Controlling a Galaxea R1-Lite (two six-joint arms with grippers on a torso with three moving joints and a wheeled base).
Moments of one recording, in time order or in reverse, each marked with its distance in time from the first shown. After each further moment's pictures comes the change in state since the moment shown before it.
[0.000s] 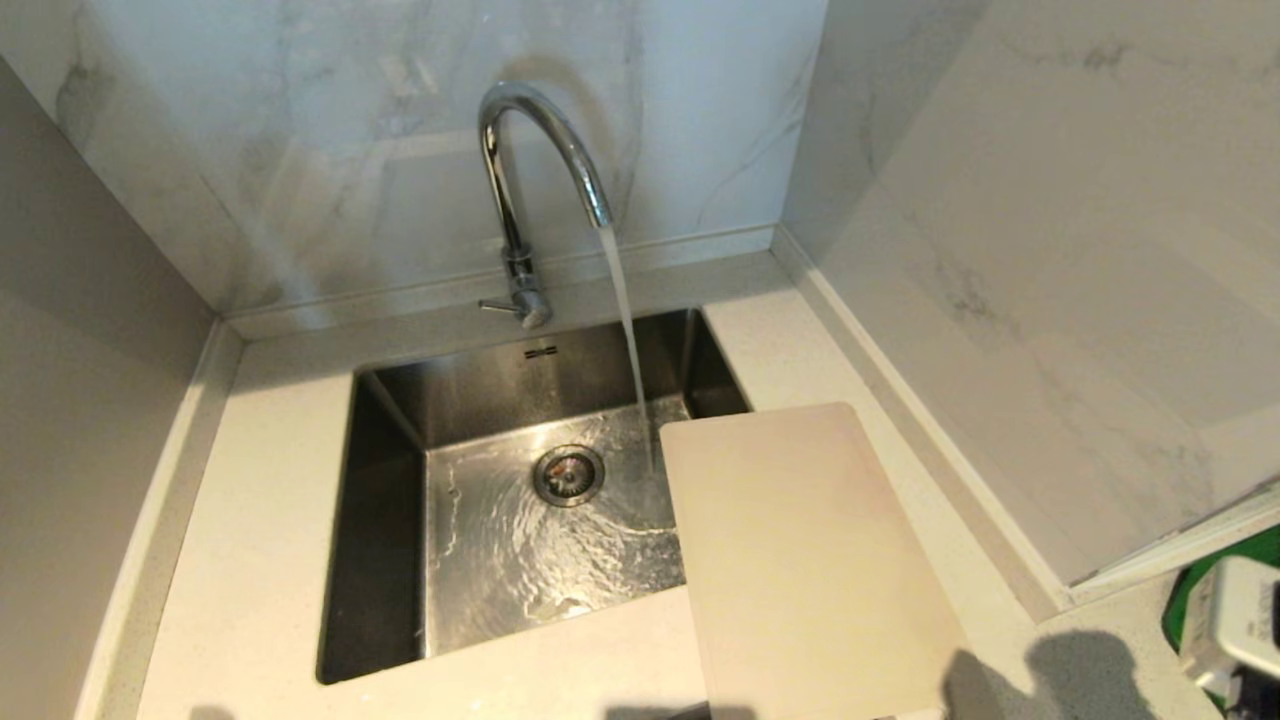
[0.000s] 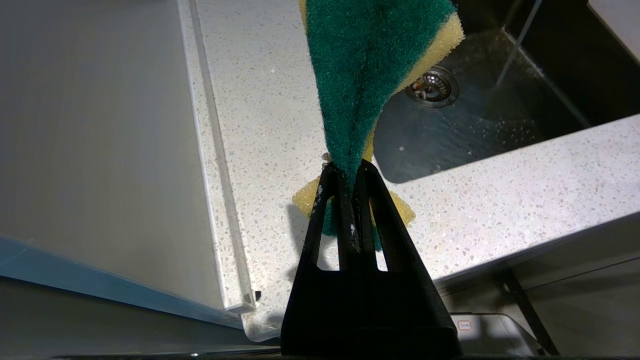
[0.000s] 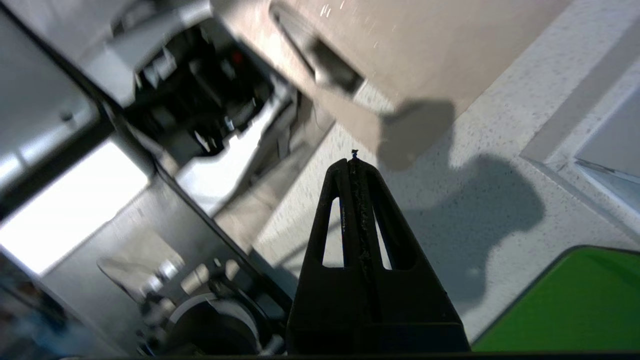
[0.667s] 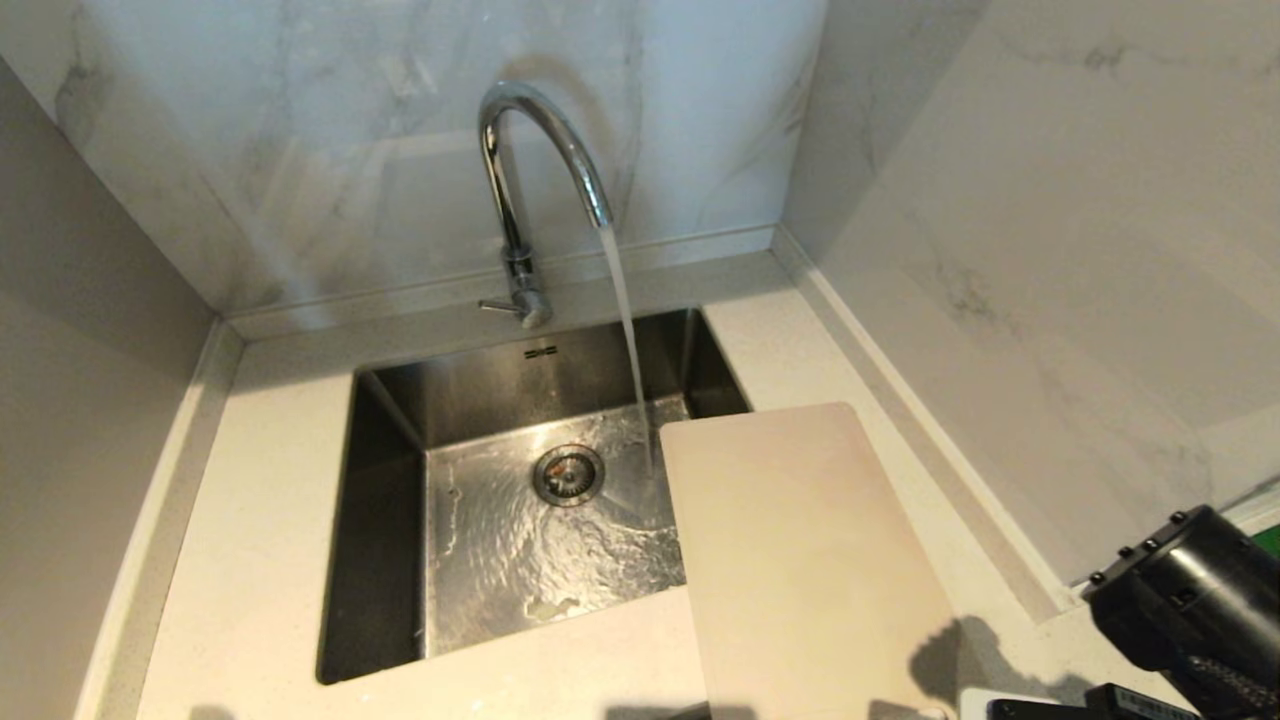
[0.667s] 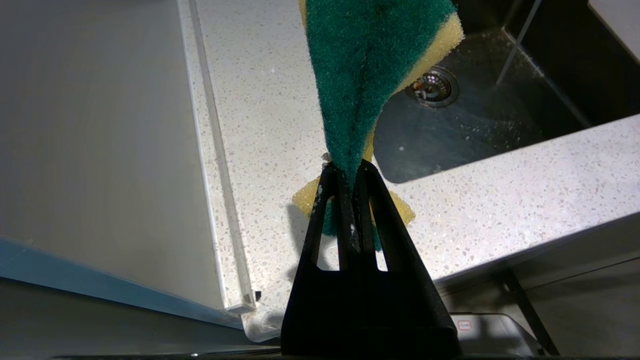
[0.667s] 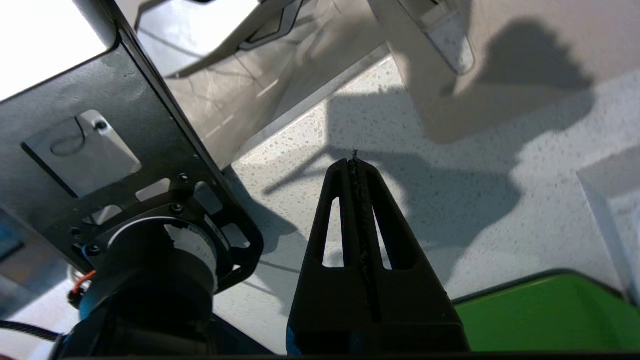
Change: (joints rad) left arm 0.000 0.000 0.000 0.000 0.000 0.001; right arm 0.318 0.279 0.073 -0.002 -0.282 -0.034
